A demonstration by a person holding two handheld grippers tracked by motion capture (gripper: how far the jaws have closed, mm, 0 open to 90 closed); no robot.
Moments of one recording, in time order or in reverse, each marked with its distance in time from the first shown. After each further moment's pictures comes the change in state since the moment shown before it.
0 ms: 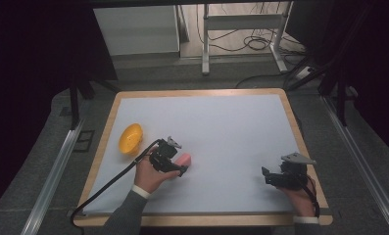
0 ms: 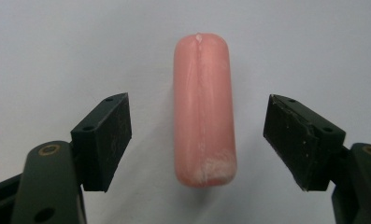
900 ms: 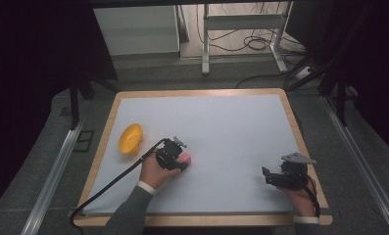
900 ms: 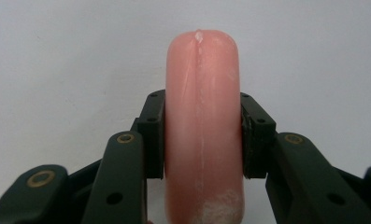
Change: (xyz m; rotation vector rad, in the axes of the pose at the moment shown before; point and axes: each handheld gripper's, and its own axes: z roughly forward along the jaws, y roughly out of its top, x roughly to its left) left arm 0.003 0.006 0.021 0.066 -0.023 -0.007; right arm -0.001 0.000 0.000 0.002 -0.004 0.002
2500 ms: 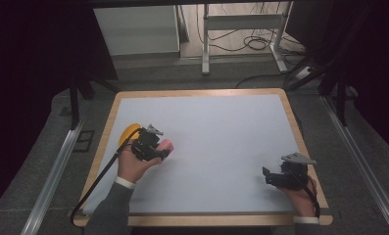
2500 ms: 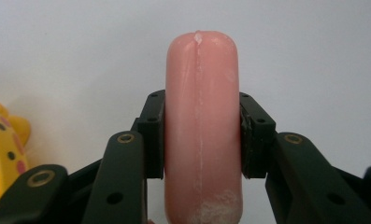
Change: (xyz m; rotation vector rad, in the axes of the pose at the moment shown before) left arm 0.040 -0.016 -0.065 -0.130 0.076 -0.063; right arm 0.000 0.000 0.000 0.004 -0.010 -0.003
